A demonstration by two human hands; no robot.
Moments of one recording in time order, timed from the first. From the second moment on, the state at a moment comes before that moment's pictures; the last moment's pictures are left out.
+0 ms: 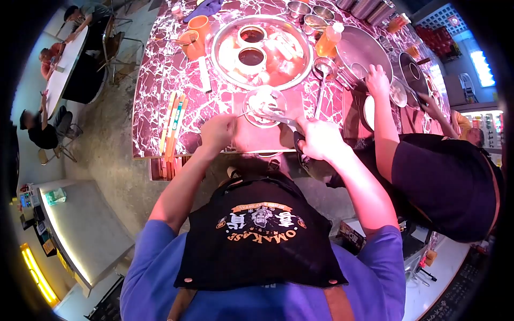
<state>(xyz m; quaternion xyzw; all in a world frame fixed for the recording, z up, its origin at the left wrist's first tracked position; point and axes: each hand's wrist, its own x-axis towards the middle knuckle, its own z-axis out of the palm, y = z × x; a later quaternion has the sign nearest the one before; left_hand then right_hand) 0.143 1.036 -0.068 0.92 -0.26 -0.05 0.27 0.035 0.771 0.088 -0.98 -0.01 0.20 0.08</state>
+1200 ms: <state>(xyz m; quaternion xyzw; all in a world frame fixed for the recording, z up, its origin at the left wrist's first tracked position) 0.203 1.033 0.009 0.93 -0.27 -0.21 0.14 0.052 0.733 0.054 -0.97 -0.02 0.21 0.12</state>
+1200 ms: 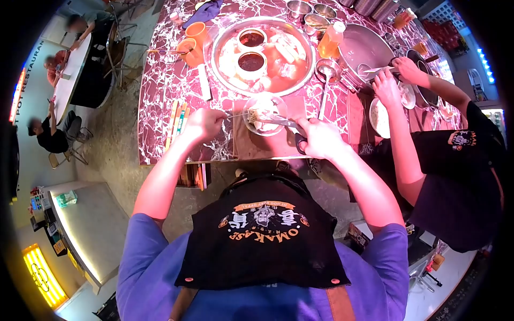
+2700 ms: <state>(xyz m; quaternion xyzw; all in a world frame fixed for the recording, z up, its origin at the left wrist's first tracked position) 0.137 1.024 -0.088 0.86 -0.17 -0.11 0.46 0.077 0.739 0.068 -0.97 -0.11 0.21 0.03</state>
